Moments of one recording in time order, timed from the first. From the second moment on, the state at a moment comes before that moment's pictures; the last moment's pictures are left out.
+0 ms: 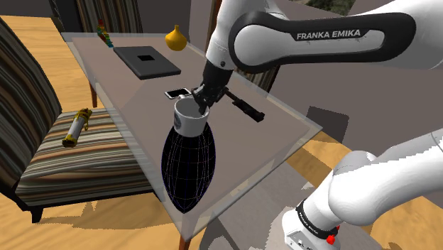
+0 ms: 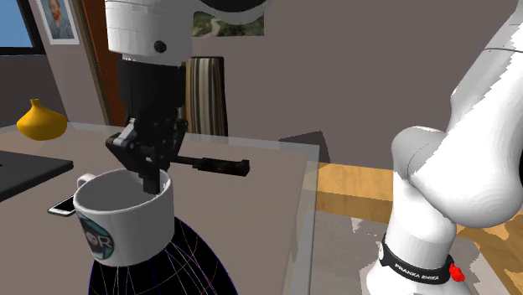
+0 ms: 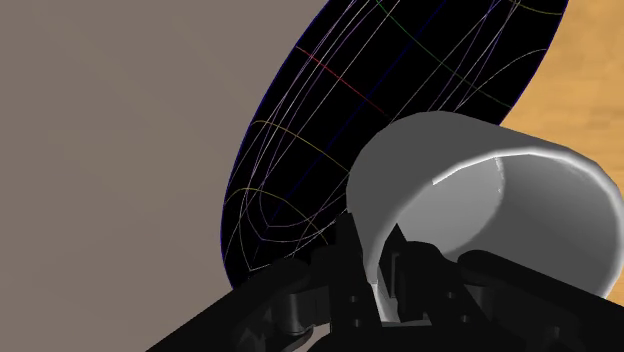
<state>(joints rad) 0.16 -0.35 0.28 -2.25 0.13 2.05 0.30</state>
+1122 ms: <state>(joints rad) 0.16 -0.30 0.30 -2.38 0.13 2.23 0.30</state>
